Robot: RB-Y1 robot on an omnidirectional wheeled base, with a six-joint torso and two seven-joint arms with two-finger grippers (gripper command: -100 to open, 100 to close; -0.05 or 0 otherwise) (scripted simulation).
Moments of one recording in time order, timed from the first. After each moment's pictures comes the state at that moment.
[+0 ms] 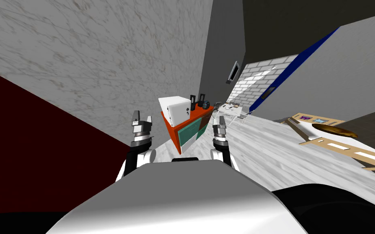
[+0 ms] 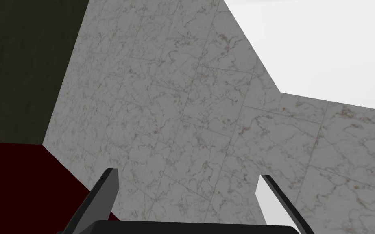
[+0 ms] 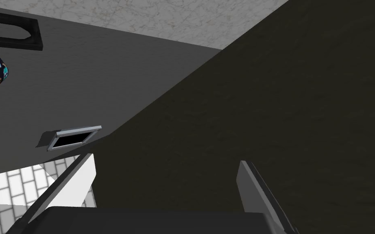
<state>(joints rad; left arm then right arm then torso) 0.47 -0.04 0.00 -2.35 0.00 -0.37 -0.05 0.49 0.02 0.00 -2.20 0.10 -0.55 0.02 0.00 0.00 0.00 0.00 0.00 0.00</state>
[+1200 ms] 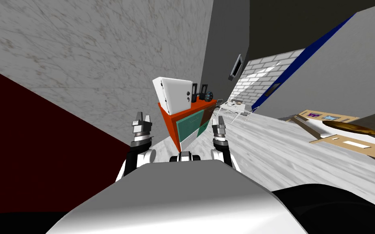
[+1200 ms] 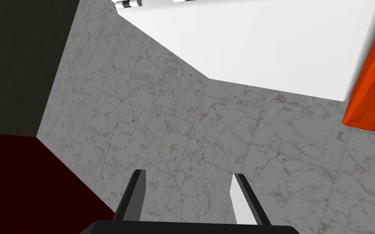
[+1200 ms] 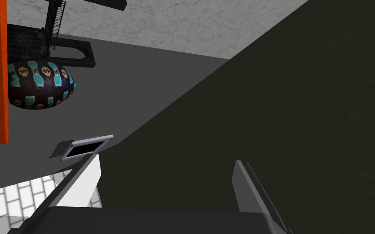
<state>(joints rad) 0.47 -0.04 0.00 -2.35 0.00 -0.37 -0.05 0.48 -0.02 0.01 -2.20 0.08 -0.55 0.00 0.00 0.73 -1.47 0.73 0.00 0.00</state>
